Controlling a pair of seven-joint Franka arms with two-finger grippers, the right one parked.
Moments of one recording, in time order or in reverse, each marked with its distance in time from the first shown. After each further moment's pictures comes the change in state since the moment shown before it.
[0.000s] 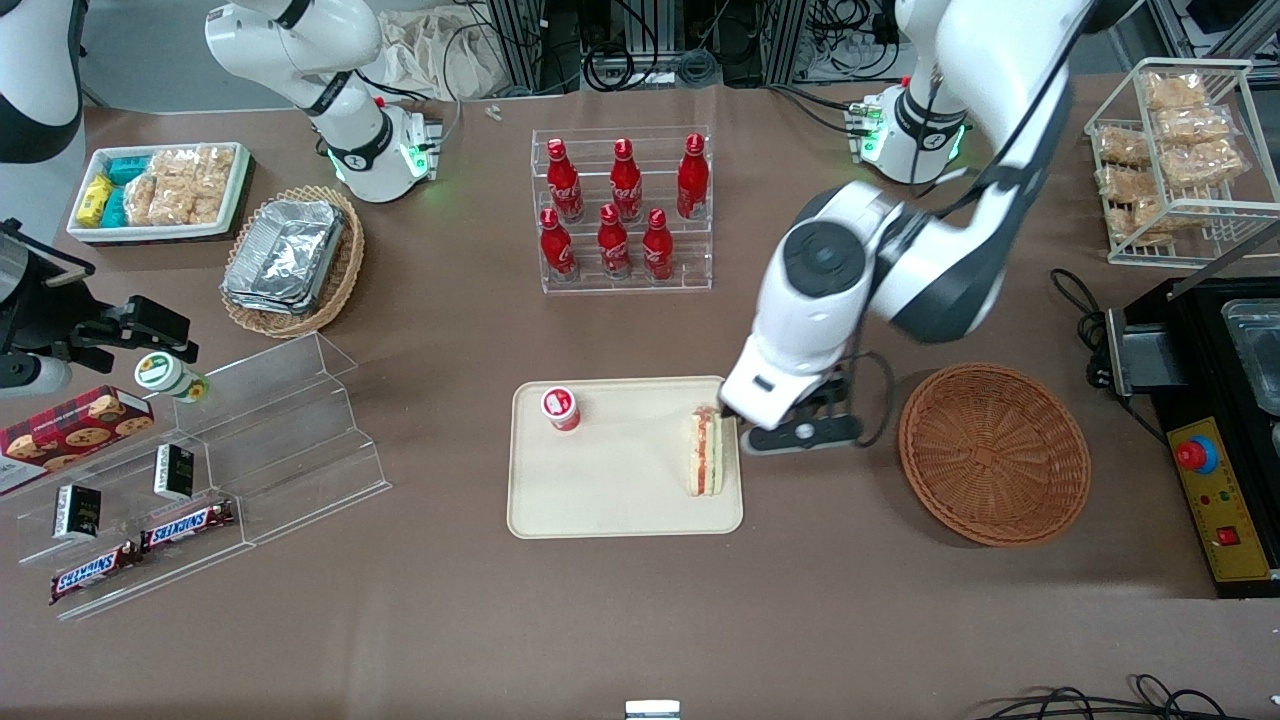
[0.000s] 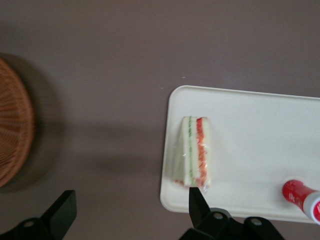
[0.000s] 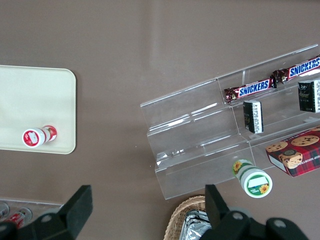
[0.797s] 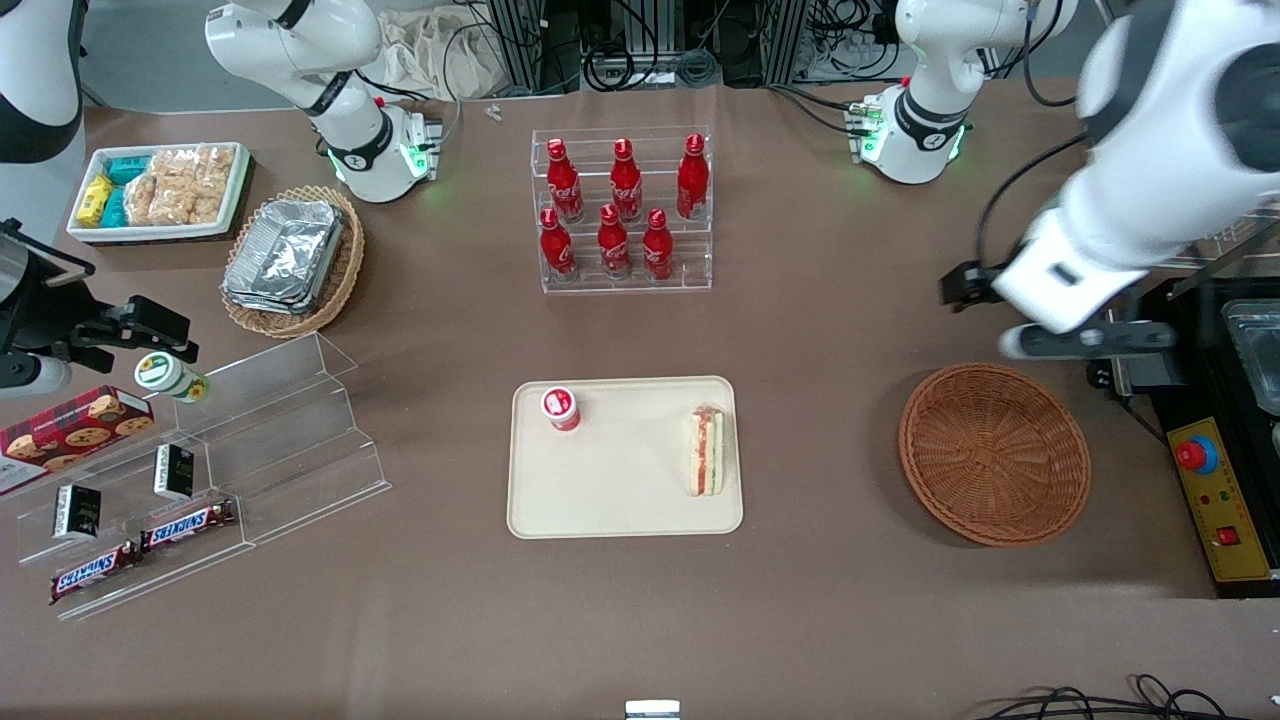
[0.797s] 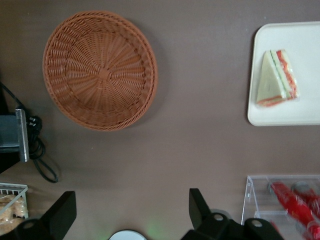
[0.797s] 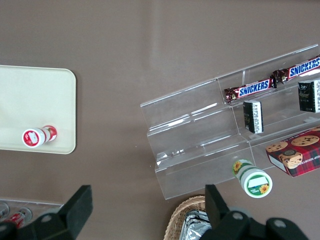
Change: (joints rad) arm 0.236 -0.314 0.152 -0.005 -0.218 -0.472 0.561
